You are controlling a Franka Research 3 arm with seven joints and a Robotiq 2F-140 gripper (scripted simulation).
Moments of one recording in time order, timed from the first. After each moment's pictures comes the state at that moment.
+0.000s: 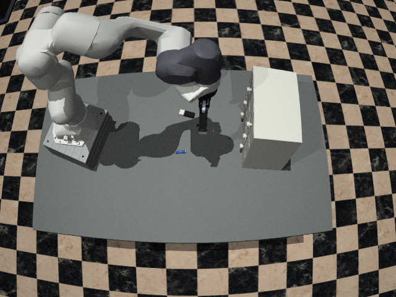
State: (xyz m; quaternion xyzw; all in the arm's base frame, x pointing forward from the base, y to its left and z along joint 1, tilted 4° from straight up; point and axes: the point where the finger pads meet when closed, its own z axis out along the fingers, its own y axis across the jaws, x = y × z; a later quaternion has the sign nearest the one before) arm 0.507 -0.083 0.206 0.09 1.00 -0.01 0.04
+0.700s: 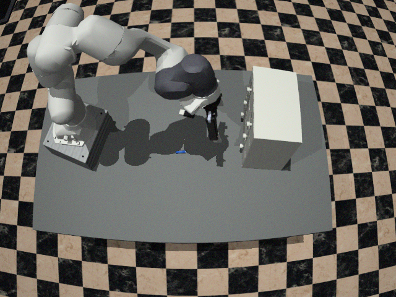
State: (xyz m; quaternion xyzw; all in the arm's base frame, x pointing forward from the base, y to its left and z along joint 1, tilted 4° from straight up) arm 0.564 -0.092 0.135 0.09 0.98 -0.03 0.15
